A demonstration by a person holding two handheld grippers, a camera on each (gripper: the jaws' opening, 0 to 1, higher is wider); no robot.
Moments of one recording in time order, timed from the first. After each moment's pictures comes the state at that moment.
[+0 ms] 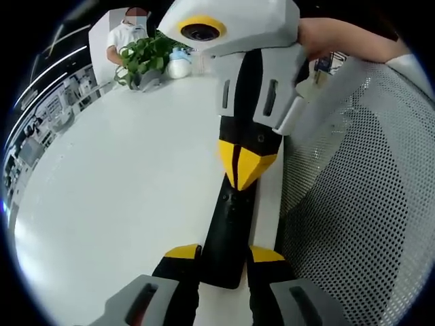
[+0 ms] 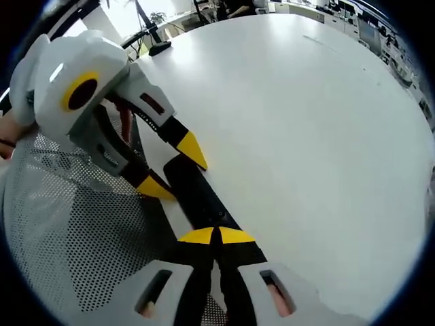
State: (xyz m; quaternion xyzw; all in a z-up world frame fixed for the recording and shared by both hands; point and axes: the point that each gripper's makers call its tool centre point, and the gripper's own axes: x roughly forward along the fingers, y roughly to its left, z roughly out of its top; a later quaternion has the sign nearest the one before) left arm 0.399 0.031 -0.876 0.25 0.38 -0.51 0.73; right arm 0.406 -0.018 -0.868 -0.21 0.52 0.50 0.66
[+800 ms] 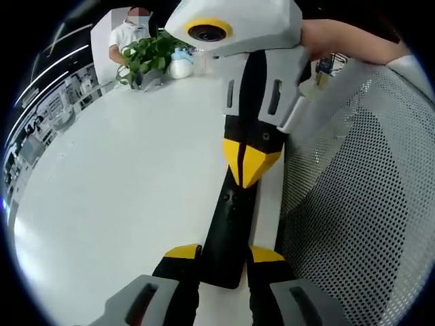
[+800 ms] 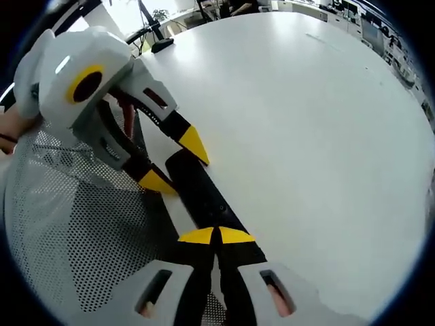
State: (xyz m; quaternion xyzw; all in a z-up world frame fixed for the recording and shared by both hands) left arm 0.400 0.031 -0.876 0.25 0.38 -0.51 0.73; right arm 0.404 -0.023 -0.869 -0.21 0.53 0.50 0.65
